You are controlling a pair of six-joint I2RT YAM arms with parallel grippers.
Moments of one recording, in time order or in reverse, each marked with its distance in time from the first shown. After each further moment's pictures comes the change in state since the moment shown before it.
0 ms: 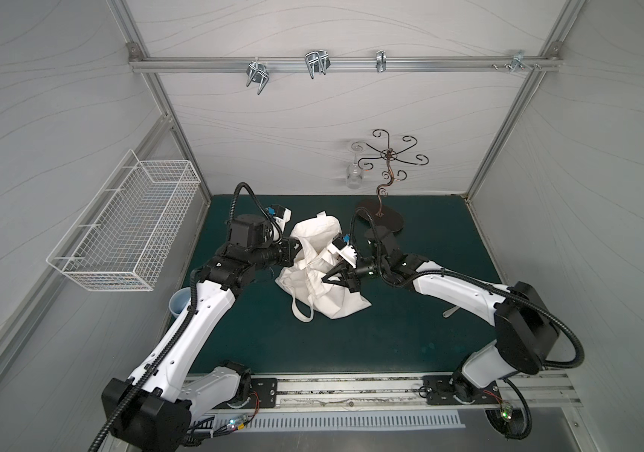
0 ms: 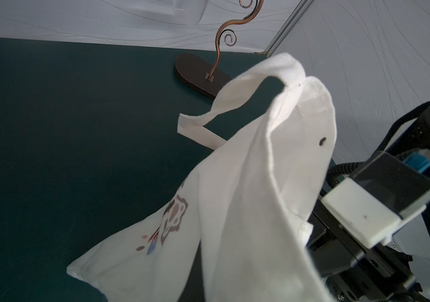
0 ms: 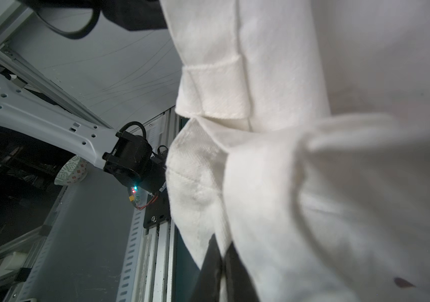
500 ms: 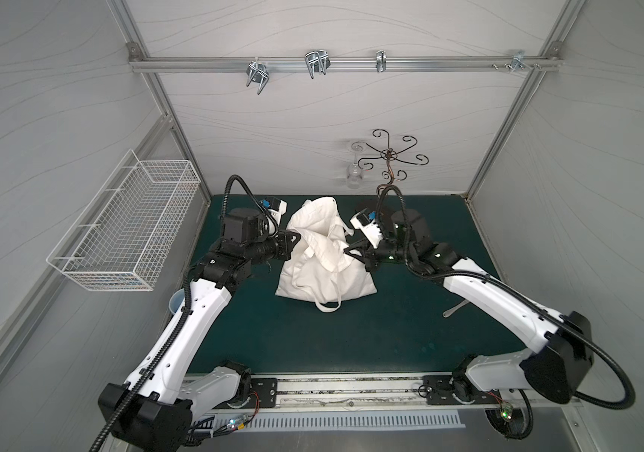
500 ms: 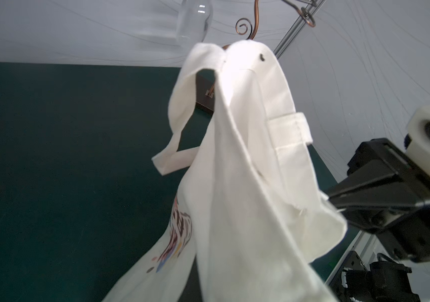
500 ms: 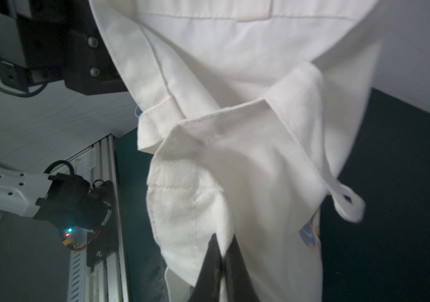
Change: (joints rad) left arm 0.020 0.001 0.115 -0.048 -0.005 -0.003; right arm -0.107 -0.262 0.121 -0.293 0.360 -0.033
